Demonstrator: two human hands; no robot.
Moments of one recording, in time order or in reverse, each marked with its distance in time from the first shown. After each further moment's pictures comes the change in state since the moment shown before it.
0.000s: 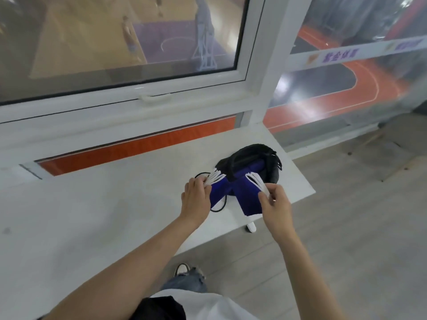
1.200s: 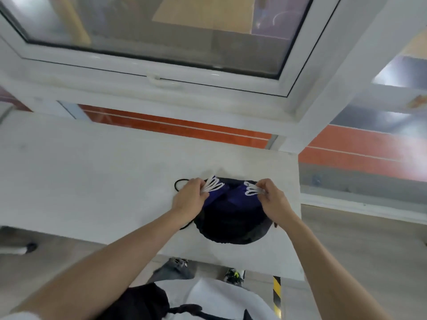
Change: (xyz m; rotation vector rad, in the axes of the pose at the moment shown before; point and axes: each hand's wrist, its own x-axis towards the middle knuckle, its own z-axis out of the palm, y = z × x) left_hand 0.152 0.077 0.130 0.102 0.085 -0.543; right_hand 0.378 0.057 -0.028 -0.463 -0.830 -0.250
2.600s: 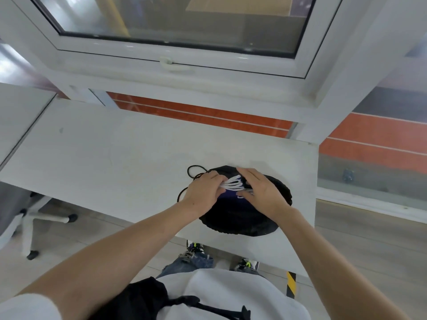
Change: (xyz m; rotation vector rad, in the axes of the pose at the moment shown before) left_hand -0.026 0.028 0.026 0.217 0.027 0.281; right_hand 0.018 0.020 0.031 -0.243 -0.145 -0.611
